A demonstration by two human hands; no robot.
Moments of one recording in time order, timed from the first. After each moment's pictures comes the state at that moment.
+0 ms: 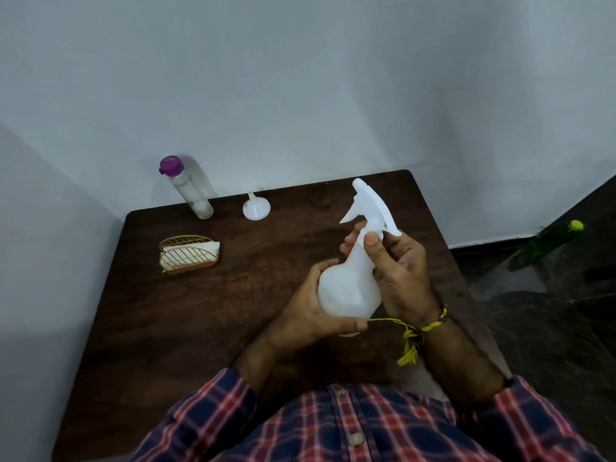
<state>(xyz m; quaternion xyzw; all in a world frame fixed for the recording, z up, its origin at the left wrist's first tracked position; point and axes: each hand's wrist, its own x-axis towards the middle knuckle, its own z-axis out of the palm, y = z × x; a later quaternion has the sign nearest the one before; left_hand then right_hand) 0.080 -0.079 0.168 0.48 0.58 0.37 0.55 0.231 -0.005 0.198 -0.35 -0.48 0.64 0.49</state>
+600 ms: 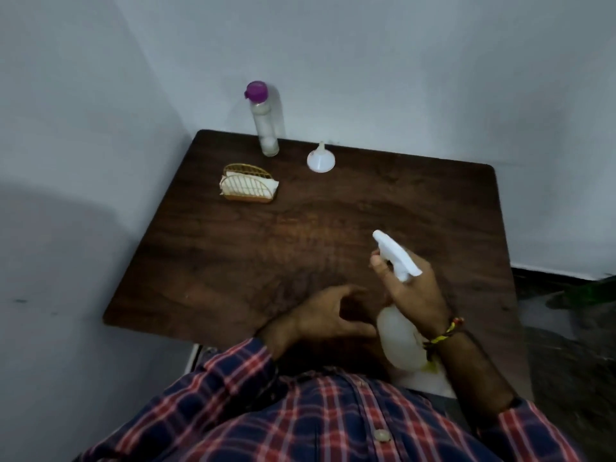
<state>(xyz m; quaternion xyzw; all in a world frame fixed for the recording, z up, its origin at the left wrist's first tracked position) 0.061 -0.144 0.095 0.44 0.64 0.27 0.57 0.208 -0.041 0.145 -0.42 -0.69 0.51 0.29</state>
